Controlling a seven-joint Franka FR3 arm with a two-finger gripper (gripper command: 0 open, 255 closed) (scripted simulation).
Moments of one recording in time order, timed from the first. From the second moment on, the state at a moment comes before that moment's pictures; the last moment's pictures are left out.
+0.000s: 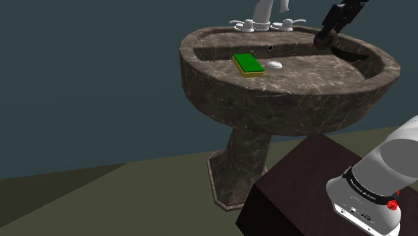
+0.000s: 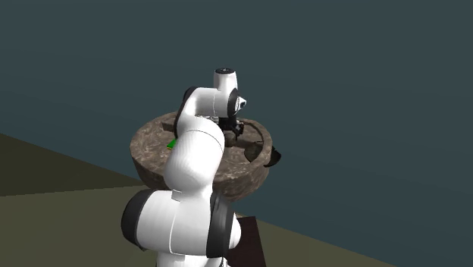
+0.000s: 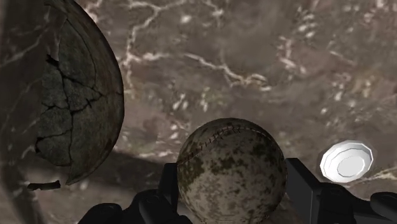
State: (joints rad) arm -0.16 -0.72 -0.12 -2.28 -0.06 1.77 -0.14
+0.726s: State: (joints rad) arm -0.15 -0.67 -0.12 -2.10 -0.06 1.64 -0.15
